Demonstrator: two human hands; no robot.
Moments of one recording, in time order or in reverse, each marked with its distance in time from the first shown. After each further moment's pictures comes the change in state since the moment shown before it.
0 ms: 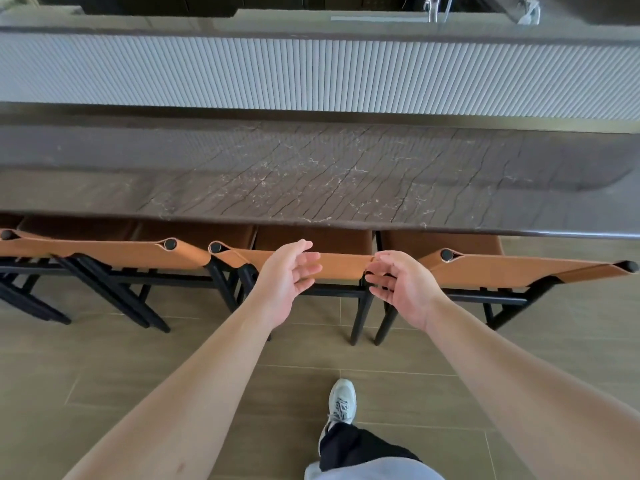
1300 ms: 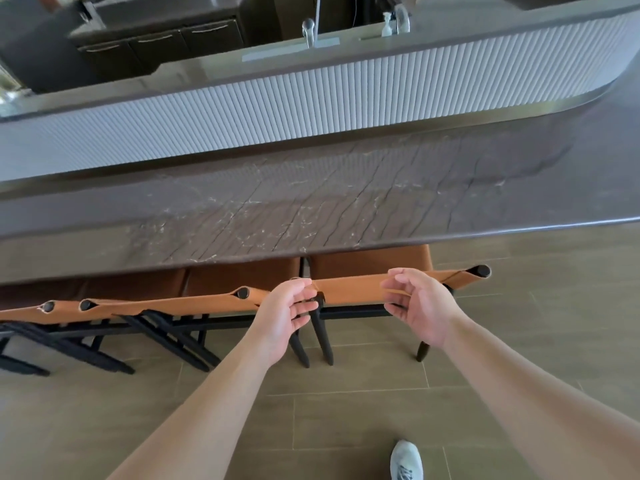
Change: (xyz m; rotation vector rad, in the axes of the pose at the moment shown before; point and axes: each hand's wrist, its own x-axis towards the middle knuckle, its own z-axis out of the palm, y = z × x) left_hand -0.005 -0.106 0.337 0.184 0.021 -0.082; right_hand -0.013 -0.126 -0.355 0.188 0.041 0.033
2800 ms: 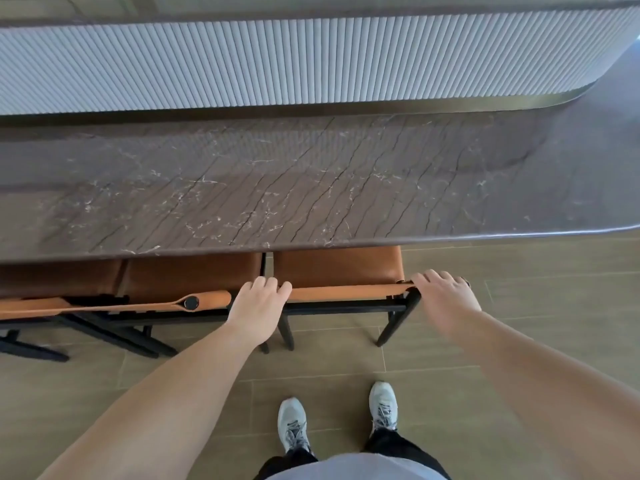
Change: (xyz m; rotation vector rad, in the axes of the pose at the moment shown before) left_hand 0.128 -0.029 0.001 1.996 -0.095 0.640; right_hand 0.095 -0.034 -0.102 -2.217 0.141 -0.313
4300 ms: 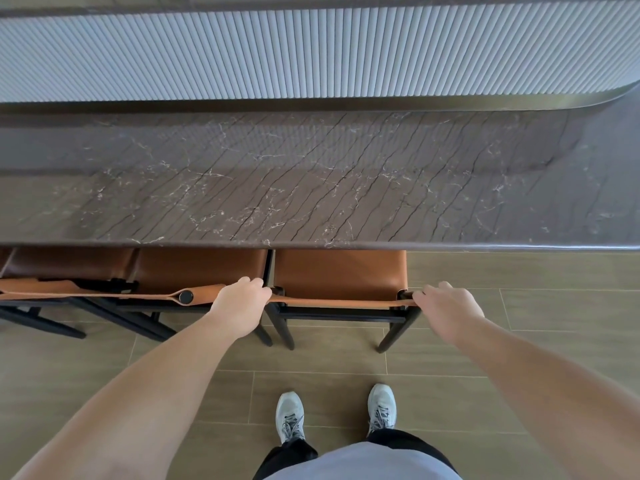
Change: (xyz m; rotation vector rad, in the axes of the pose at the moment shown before) left_hand 0.002 -0.014 -0.004 -0.114 -0.122 -0.066; right_hand 0.020 0.026 0.017 -0.225 -0.132 -0.191
